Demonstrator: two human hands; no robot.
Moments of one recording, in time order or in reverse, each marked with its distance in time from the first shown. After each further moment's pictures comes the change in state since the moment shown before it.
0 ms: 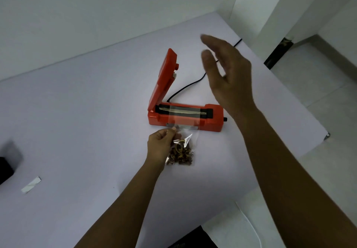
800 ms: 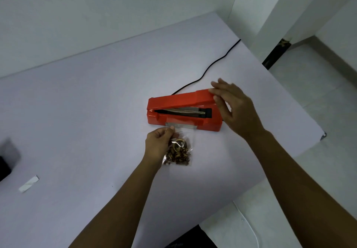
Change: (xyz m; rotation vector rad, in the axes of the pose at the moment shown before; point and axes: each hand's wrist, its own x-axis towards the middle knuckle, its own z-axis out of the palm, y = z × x) left_hand 0.006 -0.003 -0.005 0.024 -0.017 -0.016; right_hand -0.059 0.071 -0.029 -0.412 -0.304 -0.095
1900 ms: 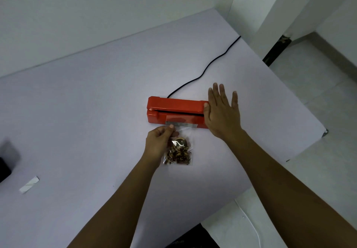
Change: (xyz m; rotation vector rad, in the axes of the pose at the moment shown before) left_hand 0.008 -0.001 -0.004 0.002 -0.070 -0.039; right_hand -0.008 0.002 0.054 -0.501 -0.420 0.408
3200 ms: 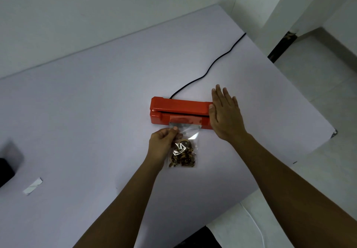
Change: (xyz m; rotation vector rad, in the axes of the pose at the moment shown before) left_hand -0.002 -0.002 -0.001 0.022 0.005 0.008; right_hand -0.001 0.003 0.012 0.288 0.060 -0.043
